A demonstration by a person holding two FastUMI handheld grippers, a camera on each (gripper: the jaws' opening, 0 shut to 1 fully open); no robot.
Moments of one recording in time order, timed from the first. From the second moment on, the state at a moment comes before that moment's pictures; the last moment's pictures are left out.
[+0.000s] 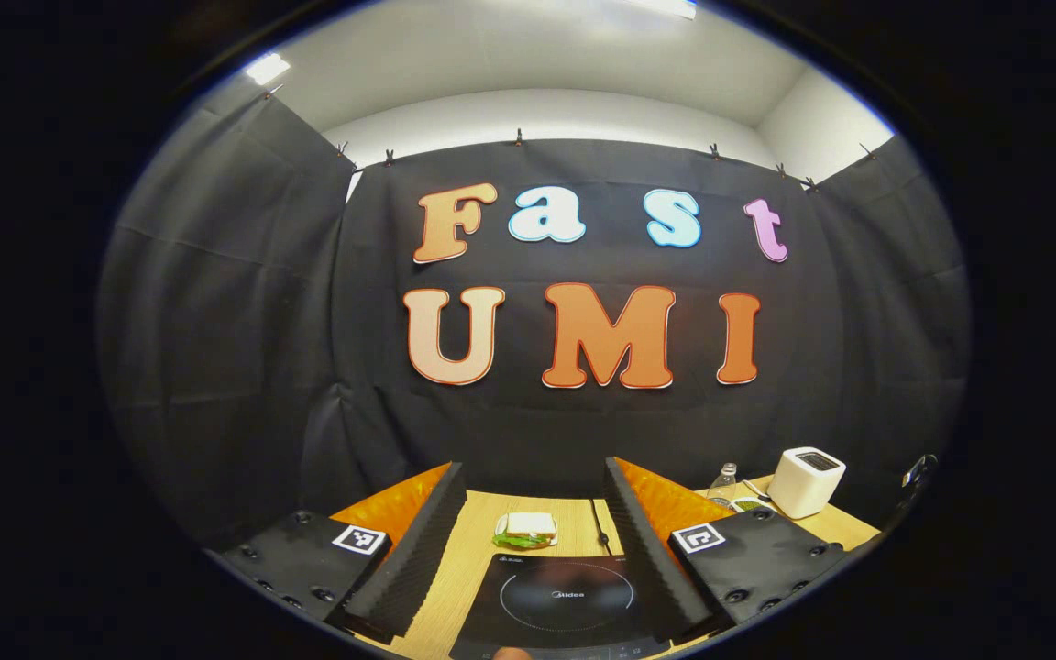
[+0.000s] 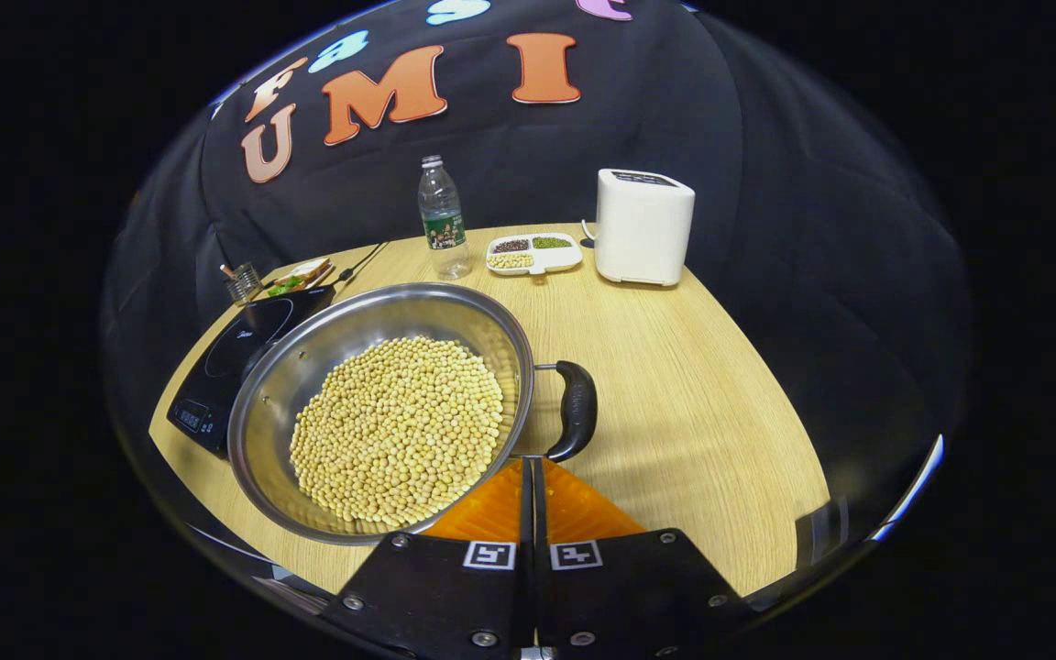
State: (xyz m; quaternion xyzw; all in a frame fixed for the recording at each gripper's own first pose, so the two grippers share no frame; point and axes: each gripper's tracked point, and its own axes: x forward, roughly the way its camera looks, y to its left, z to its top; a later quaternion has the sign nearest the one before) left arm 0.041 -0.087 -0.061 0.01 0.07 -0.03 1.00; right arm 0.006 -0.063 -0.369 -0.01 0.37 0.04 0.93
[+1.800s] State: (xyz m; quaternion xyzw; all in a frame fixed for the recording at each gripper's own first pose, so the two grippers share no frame) left arm 0.053 -0.108 -0.123 0.00 0.11 -0.04 0.99; right arm 0.055 -0.089 -0.383 -0.03 0.40 0.00 0.92
